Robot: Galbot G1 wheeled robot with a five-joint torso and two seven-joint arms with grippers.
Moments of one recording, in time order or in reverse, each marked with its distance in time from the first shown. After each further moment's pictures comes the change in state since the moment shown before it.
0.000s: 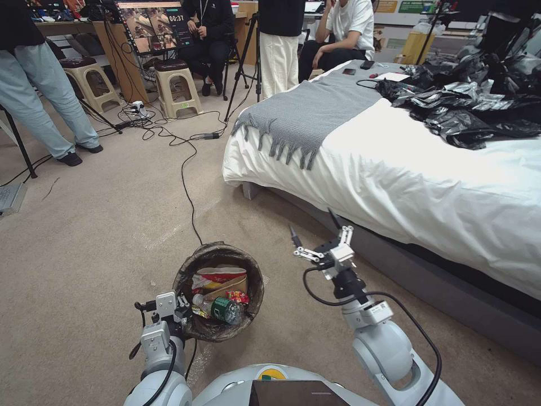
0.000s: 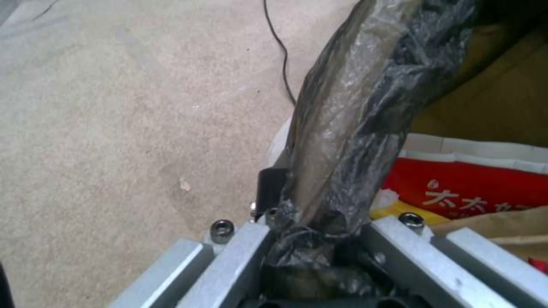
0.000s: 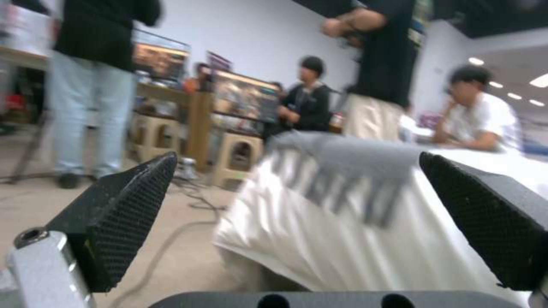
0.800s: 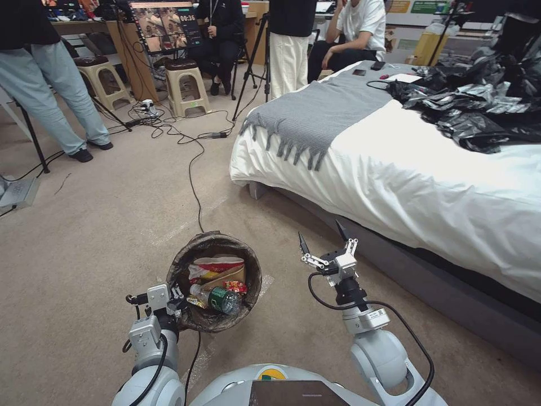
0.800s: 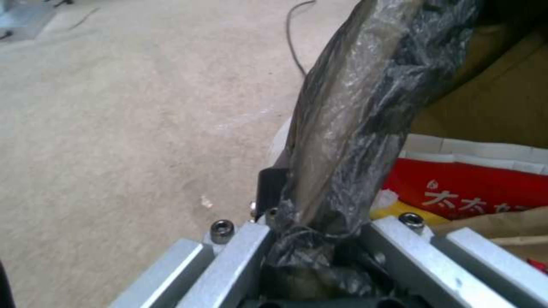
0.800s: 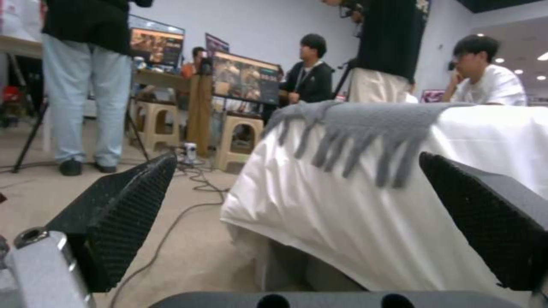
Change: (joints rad) left arm -0.004 0.007 -0.026 -0.065 -0.040 0.005 0.001; right arm -0.011 0.054 0.017 -0.081 -0.007 0.031 -0.010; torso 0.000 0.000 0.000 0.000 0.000
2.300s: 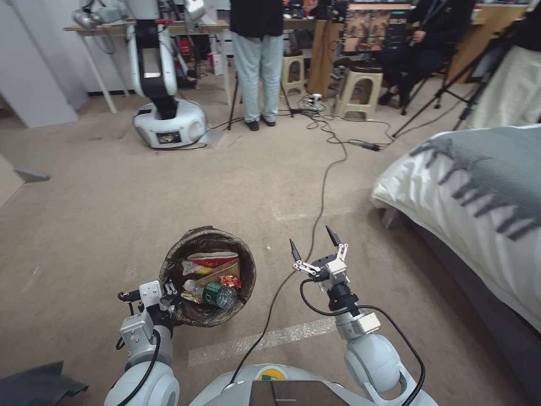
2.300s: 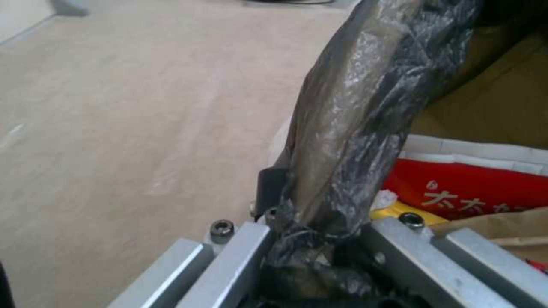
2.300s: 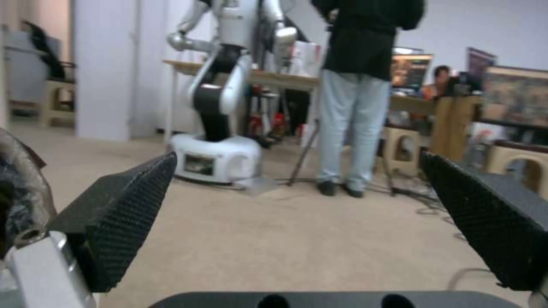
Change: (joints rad) left arm -0.018 -0.002 -0.034 -0.002 -0.025 0.003 -0.003; right arm -0.006 0.010 -0.044 -0.021 -0.020 0.003 -0.013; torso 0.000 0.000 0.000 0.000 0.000
